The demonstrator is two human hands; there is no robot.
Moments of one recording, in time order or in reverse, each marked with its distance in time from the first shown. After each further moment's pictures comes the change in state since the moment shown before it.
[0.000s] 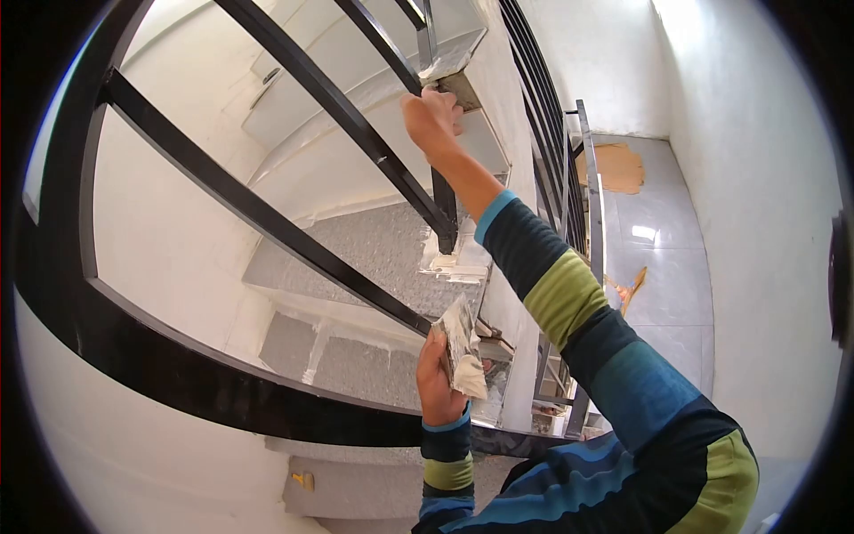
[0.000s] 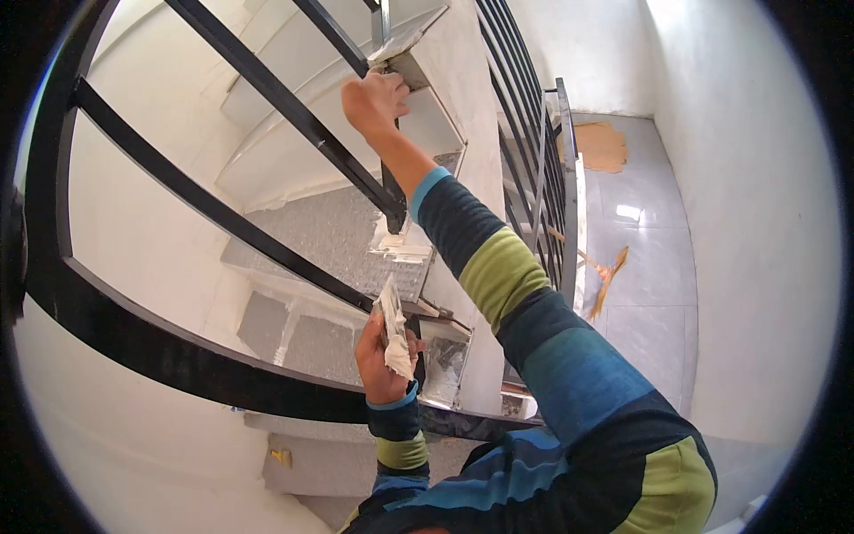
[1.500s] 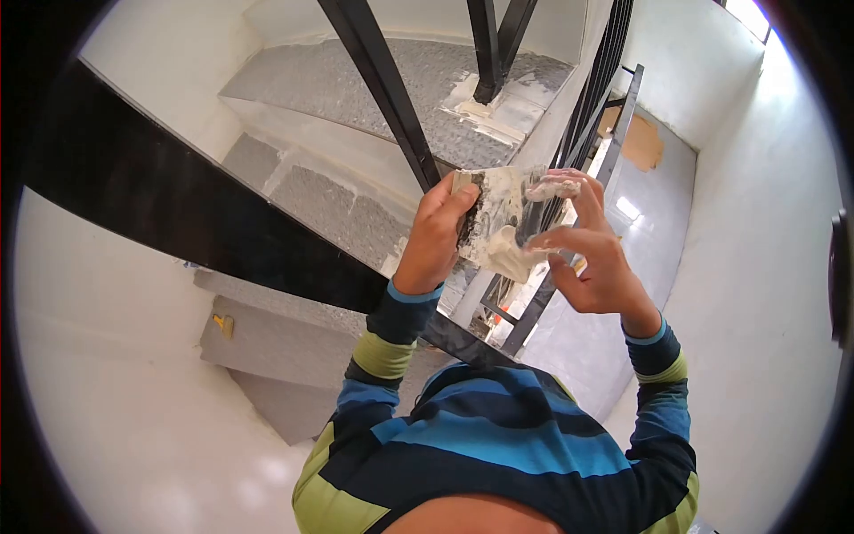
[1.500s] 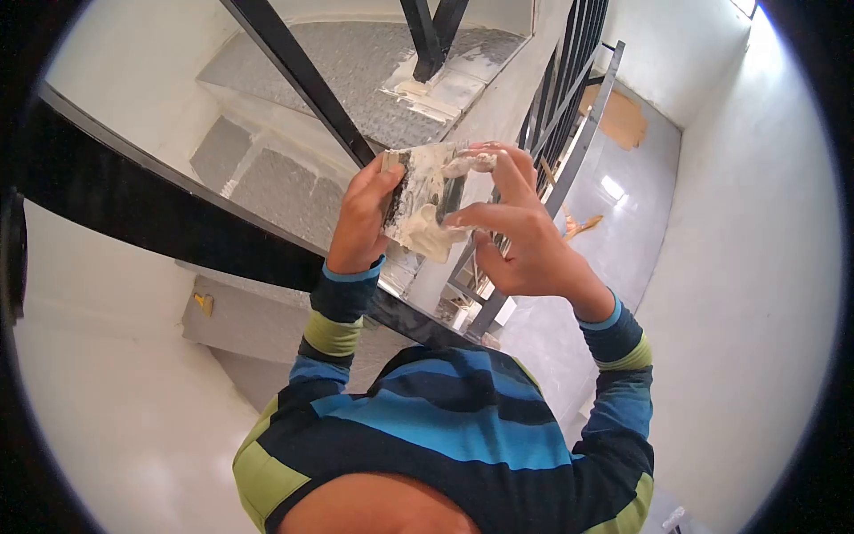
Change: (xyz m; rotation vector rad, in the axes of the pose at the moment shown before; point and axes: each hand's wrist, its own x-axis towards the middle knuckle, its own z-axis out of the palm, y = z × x) left_hand 0.014 -0.007 -0.013 0.055 -0.183 0.003; right_hand -0.203 0.082 -0.196 -0.173 -0.928 -0.779
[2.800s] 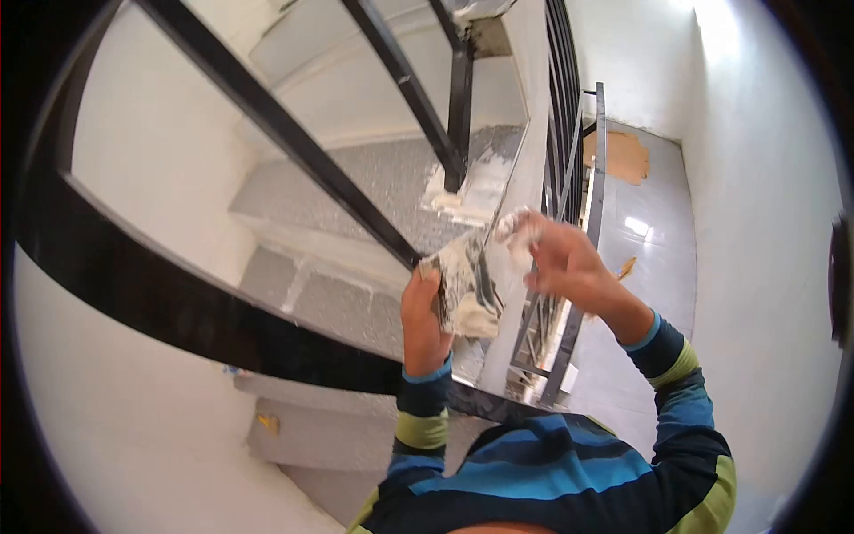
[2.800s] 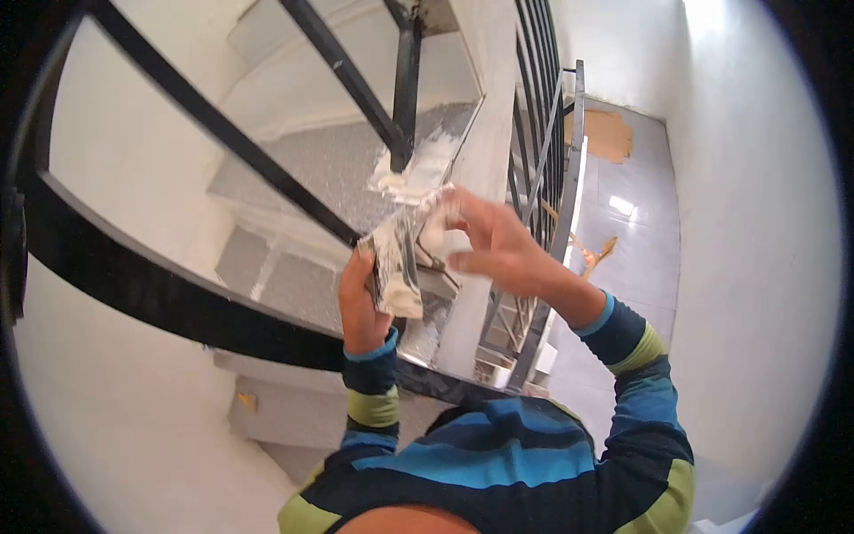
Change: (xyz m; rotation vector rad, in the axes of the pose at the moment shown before) left_hand -0.001 0.006 -0.002 0.022 -0.004 0.130; right_hand 0.024 0.006 -0.007 0.792 0.227 0.224
